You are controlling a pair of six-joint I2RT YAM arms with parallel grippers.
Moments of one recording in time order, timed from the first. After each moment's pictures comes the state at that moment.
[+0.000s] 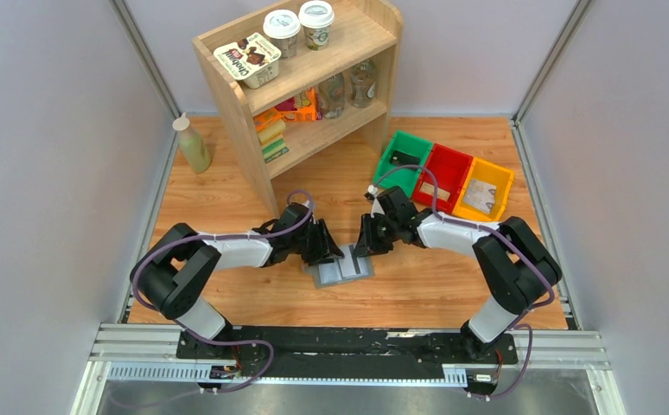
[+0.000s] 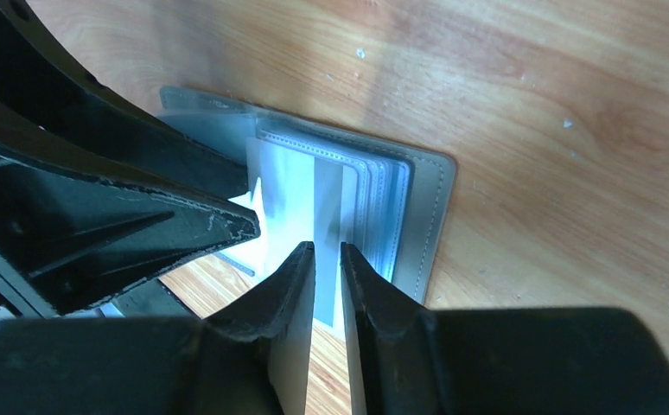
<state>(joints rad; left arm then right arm) -0.69 1.57 0.63 0.11 0.26 -1.00 0.62 1.63 0.84 -0.15 -0.41 0.57</state>
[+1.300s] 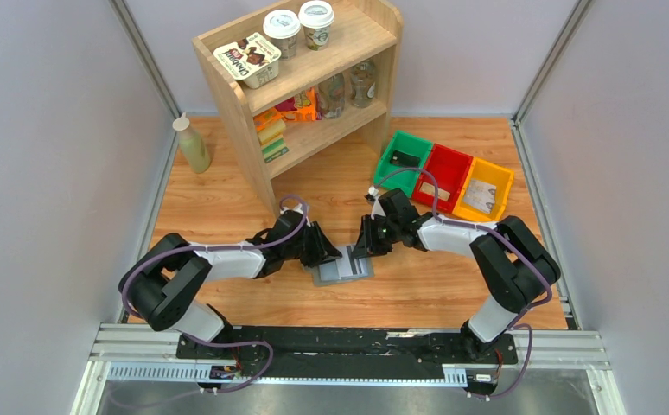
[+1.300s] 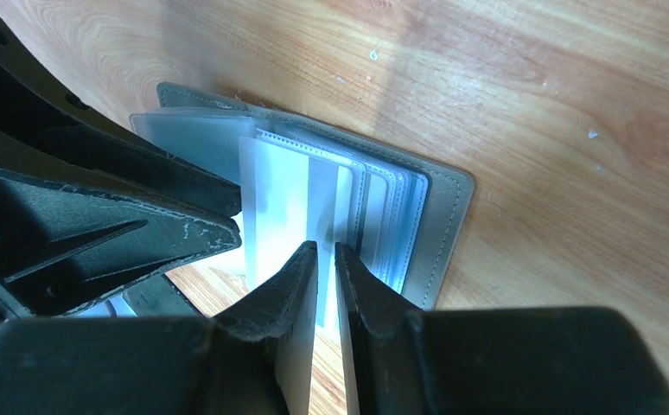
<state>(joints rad) -0.71 1.48 0.52 0.28 0.20 -1.10 0.61 1.65 0.79 -0.05 -0.45 0.59</state>
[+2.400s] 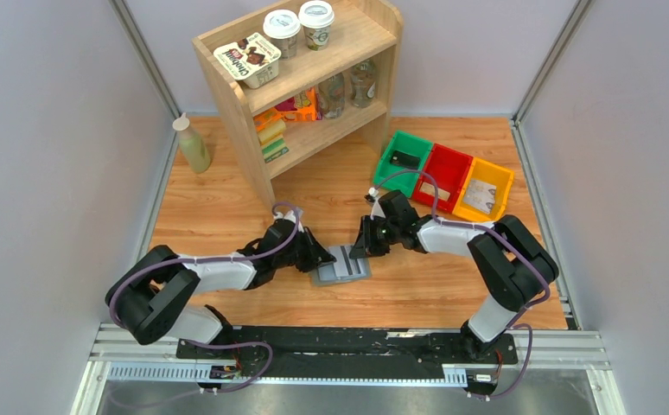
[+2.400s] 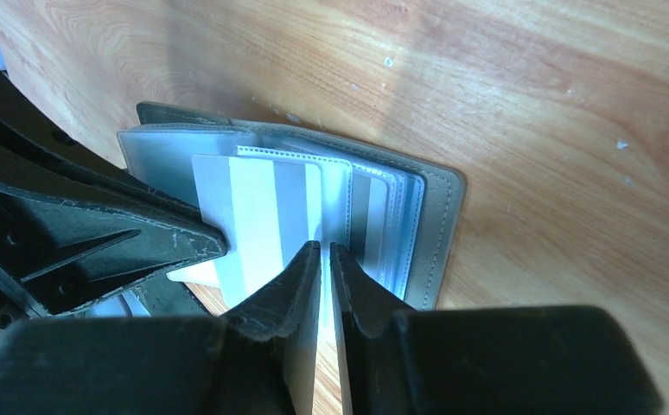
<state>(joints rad) -0.72 1.40 0.41 0.38 0.19 -1.11 0.61 1.66 0.77 0.02 -0.47 0.64</state>
